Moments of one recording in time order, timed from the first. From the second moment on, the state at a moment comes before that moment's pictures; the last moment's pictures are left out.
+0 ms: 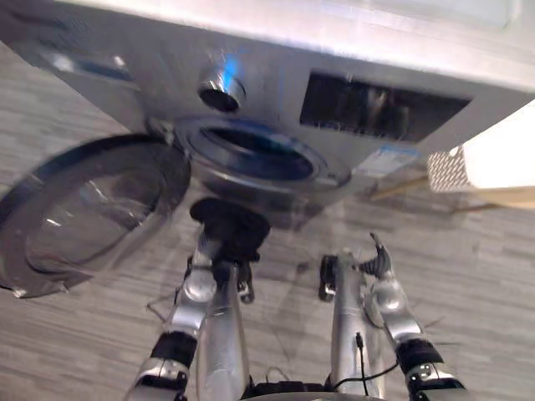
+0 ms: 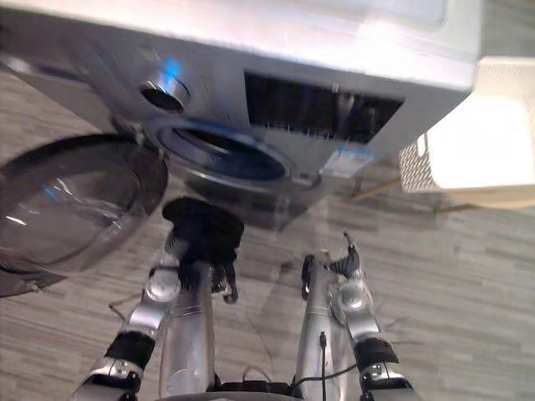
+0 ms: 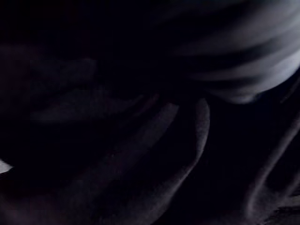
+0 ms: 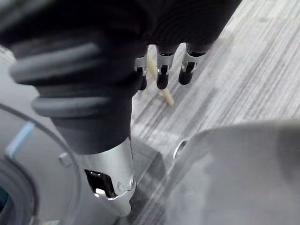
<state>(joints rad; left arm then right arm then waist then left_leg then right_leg) -0.32 0.16 -0.06 0.36 0.16 -0.09 0.28 -0.22 -0.14 -0.02 0.50 -0.26 -0.04 -0.31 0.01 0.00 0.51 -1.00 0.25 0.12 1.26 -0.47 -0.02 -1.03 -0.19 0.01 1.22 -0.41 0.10</state>
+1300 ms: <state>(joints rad) -1.50 0.47 -0.38 0.62 0.76 0.14 0.41 -0.14 -0.09 -0.02 0.03 -0.17 -0.26 -0.30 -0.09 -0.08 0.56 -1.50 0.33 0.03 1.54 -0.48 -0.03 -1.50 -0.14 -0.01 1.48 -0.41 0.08</state>
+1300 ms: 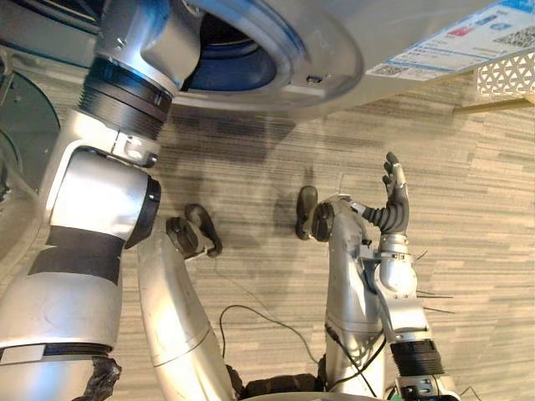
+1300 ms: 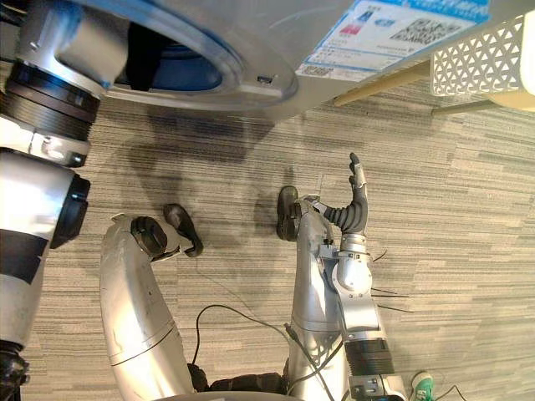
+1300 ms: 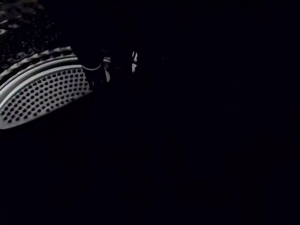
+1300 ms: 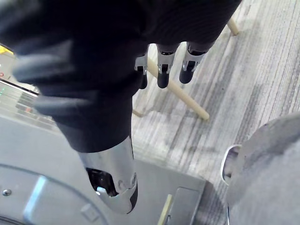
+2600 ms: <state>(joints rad) 0.06 0.05 0.05 0.78 0.16 -0.05 0.16 0.05 -0.07 -0.11 0.81 -0.19 -0.07 -0.19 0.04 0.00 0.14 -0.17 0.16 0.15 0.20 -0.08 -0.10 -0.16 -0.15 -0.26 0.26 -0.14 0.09</state>
